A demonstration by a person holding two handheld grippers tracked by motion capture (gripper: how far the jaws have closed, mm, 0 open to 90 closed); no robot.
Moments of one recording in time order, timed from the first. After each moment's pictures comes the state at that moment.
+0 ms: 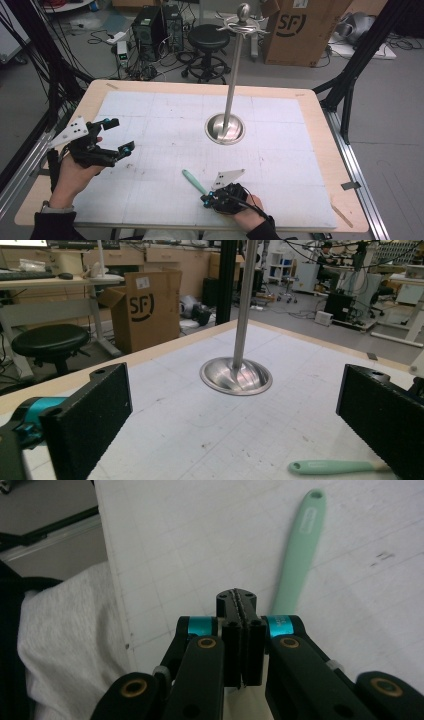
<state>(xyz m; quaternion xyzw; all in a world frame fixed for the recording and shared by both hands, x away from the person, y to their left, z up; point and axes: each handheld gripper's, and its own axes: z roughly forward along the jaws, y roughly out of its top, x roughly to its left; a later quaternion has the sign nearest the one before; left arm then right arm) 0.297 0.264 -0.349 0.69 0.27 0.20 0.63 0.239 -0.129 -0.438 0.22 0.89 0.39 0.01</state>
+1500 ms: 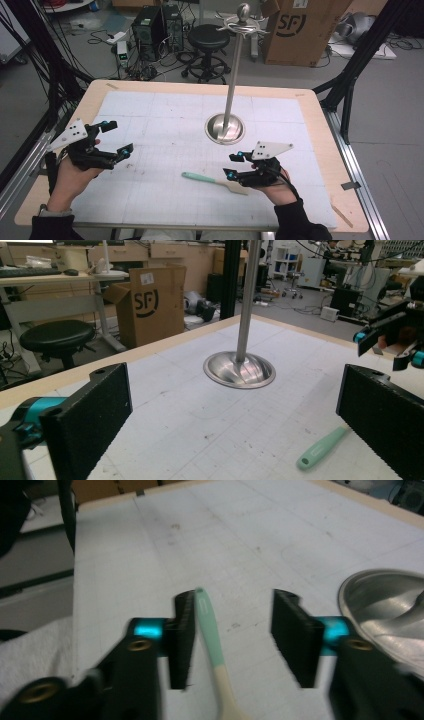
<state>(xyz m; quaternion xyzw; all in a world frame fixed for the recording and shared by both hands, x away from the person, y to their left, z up) 0.290 0.265 -0.351 0.70 0.28 0.21 0.62 0.283 -0.208 -0.375 0.20 0.83 0.52 0.08</state>
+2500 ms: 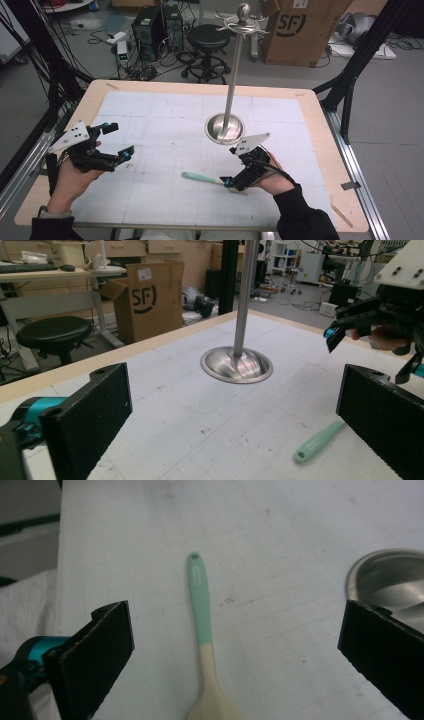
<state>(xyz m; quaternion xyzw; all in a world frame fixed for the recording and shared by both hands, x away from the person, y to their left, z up) 0.288 0.263 -0.353 0.71 0.28 0.21 0.62 0.310 -0.177 -0.378 0.15 0.90 0.40 0.06</state>
